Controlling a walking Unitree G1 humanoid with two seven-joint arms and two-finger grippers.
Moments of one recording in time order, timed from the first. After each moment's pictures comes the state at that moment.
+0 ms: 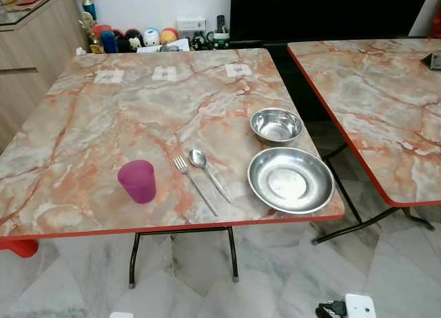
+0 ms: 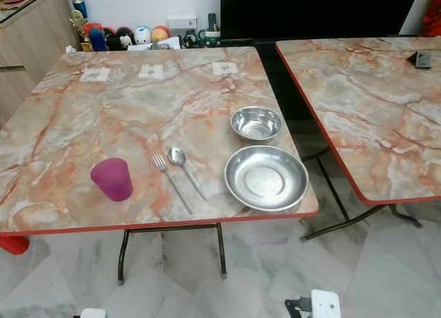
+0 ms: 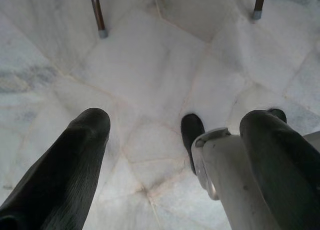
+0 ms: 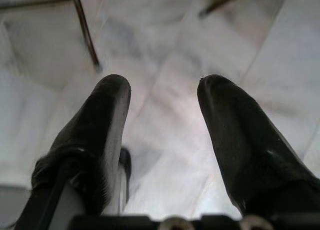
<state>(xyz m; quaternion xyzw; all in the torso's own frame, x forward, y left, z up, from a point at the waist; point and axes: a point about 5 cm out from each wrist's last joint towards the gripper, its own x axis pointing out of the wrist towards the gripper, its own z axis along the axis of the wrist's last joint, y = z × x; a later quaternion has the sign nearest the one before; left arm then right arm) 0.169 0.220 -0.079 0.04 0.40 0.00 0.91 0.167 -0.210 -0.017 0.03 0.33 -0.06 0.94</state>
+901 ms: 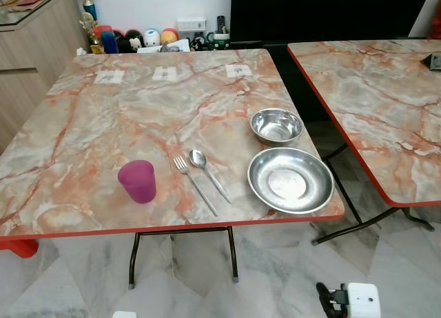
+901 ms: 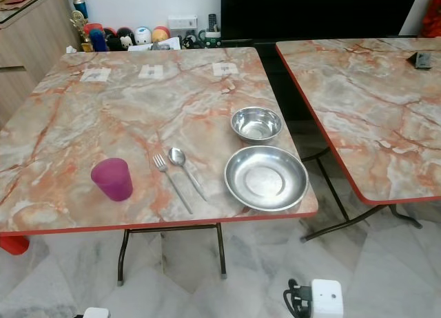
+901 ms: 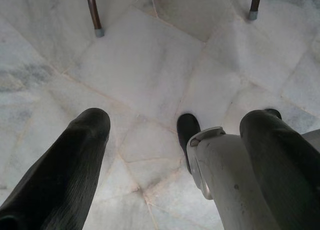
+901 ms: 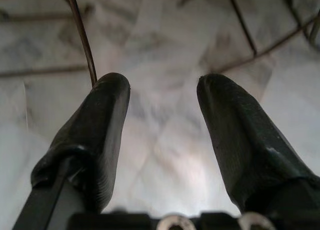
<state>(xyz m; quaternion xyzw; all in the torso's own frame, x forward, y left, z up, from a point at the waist) 0.166 0.216 -0.081 0.04 0.41 0.00 0.91 0.179 -0.206 -0.003 0.01 0.19 -0.04 0.98</state>
